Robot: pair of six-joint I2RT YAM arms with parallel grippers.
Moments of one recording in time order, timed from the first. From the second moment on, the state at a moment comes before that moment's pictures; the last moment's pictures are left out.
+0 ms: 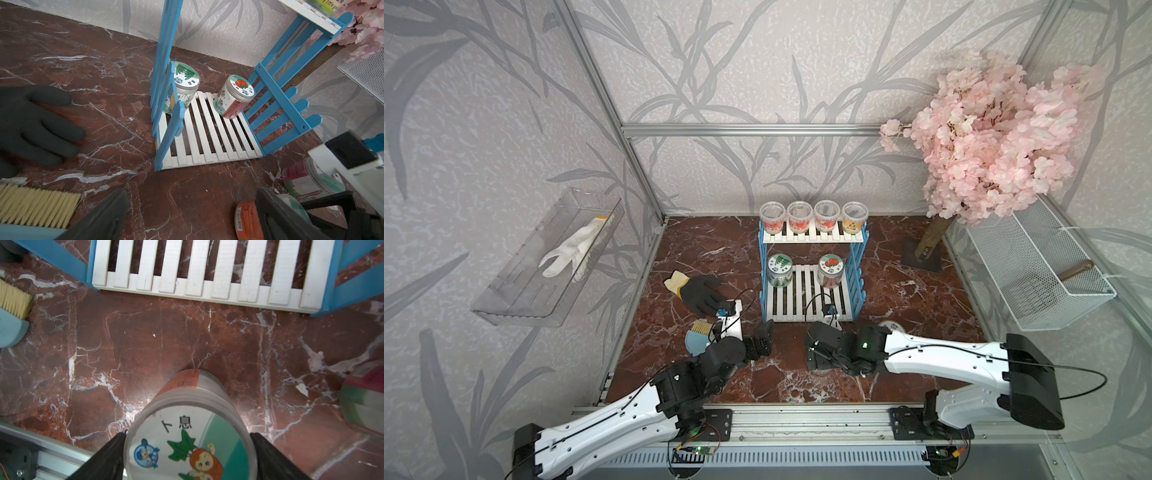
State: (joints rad) left arm -1.05 0.55 0.42 -0.36 -0.60 -0.69; right arm 1.20 1.43 0.95 -0.71 0.28 1.05
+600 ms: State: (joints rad) left arm -1.05 0.63 0.28 -0.14 -0.27 -0.51; right arm 1.15 1.13 0.65 -0.39 0.22 0.68
